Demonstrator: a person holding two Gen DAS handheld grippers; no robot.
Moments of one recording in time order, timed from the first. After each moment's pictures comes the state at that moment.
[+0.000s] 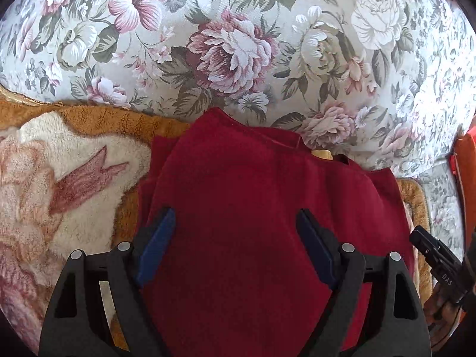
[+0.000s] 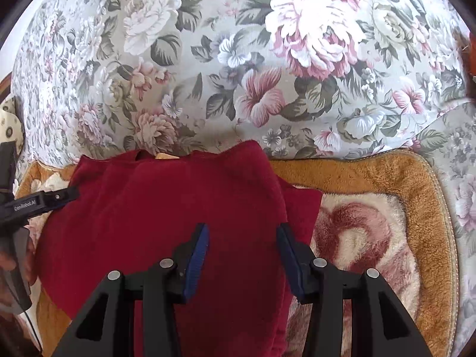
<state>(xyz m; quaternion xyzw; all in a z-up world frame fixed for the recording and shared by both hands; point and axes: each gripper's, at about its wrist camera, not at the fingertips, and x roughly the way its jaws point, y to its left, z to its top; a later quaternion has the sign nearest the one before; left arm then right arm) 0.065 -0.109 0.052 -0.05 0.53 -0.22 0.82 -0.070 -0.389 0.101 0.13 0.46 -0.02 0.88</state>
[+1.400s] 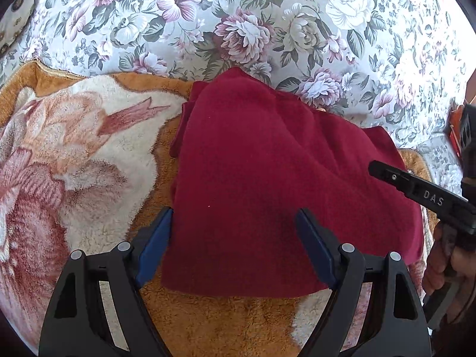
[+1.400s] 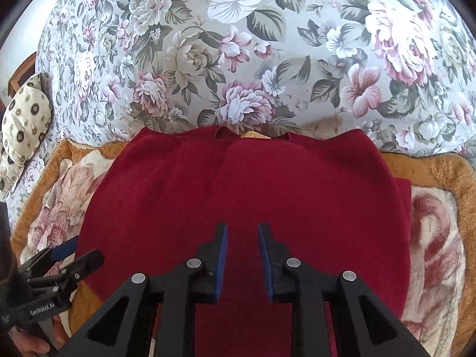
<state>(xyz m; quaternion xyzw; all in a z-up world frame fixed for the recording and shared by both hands) -0.025 -0.075 0.053 -0.03 0.49 -0.20 0.85 -0.032 -0.290 0.094 0.12 0.50 0.04 0.86</state>
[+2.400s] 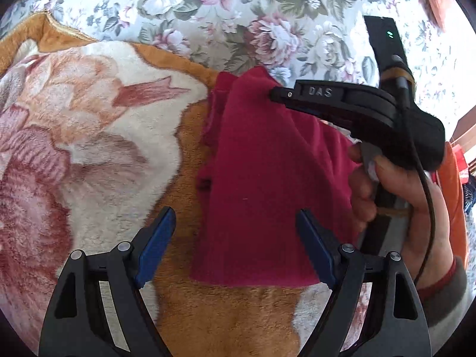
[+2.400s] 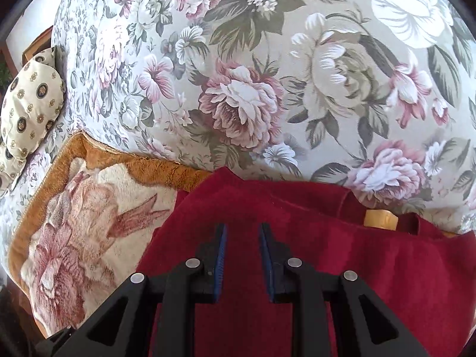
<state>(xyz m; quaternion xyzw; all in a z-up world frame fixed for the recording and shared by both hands) -0.014 -0.023 0.051 -0.13 0.53 -0.22 0.81 0.093 -0.171 0.081 0.08 0.51 0.11 0.85</state>
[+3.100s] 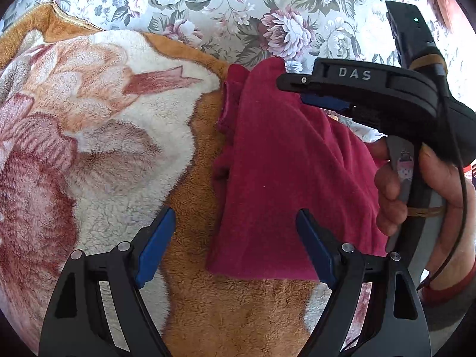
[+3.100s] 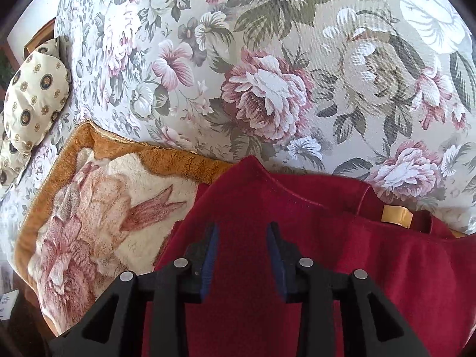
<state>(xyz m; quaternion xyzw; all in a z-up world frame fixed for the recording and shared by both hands) -0.013 -0.020 0.043 -0.13 0.54 -0.21 0.80 0.088 -0.165 0.100 0.08 0.52 0.14 0.84</state>
